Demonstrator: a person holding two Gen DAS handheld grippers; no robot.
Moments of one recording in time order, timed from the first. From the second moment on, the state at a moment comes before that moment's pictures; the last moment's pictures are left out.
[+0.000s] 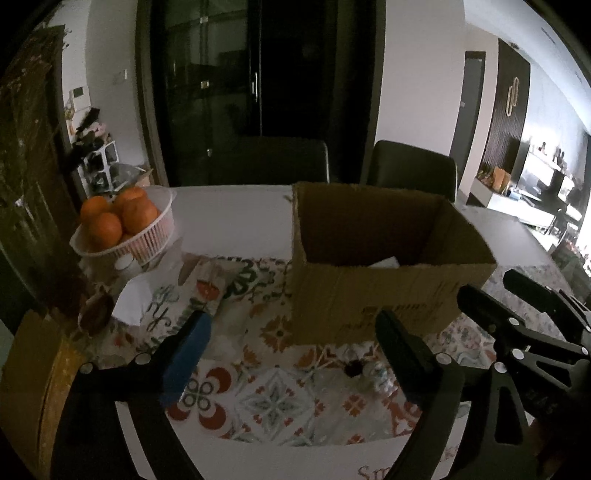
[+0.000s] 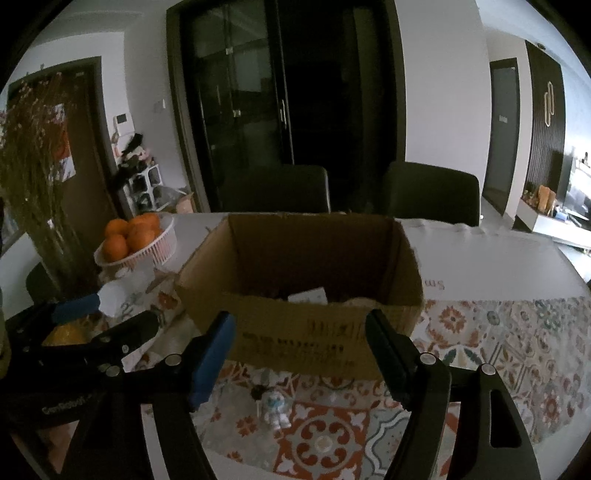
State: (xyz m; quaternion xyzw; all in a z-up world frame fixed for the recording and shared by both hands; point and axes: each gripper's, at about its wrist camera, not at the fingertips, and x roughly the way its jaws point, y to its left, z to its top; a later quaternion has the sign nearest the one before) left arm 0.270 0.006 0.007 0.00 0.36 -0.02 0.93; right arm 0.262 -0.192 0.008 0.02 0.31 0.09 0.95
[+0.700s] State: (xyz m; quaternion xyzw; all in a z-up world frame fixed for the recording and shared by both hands) left arm 0.259 0.029 -0.064 0.00 0.42 0.02 0.91; right arm 0.262 -0.174 -0.066 0.00 0.38 0.11 0.92
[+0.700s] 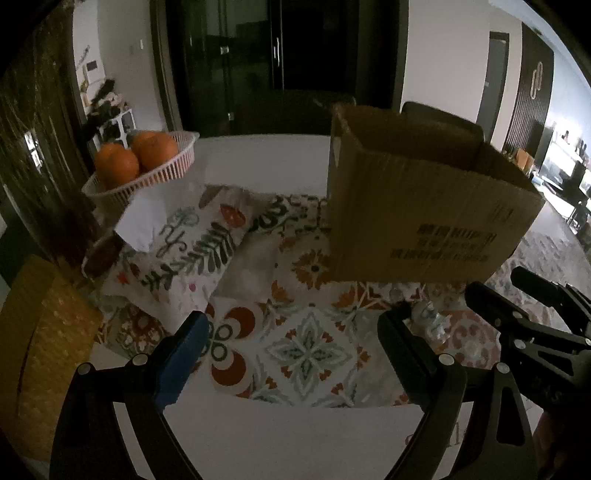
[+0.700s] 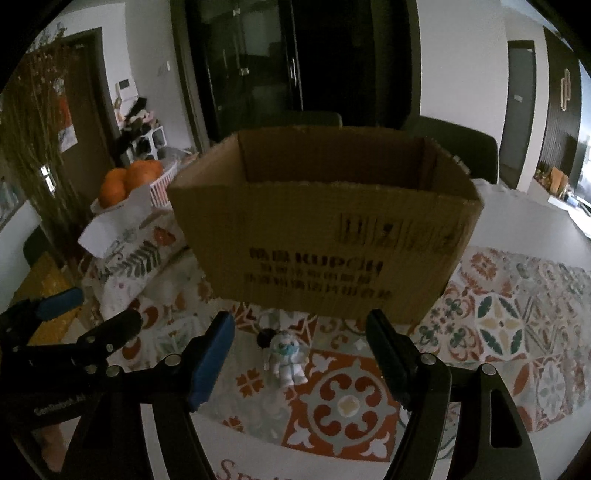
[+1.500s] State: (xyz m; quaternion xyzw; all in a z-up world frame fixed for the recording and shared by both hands) left arm 0.279 0.035 -0.120 0.02 0.47 0.03 0.88; right arm 0.293 -0.162 -0.132 -0.01 0.44 0.12 0.89
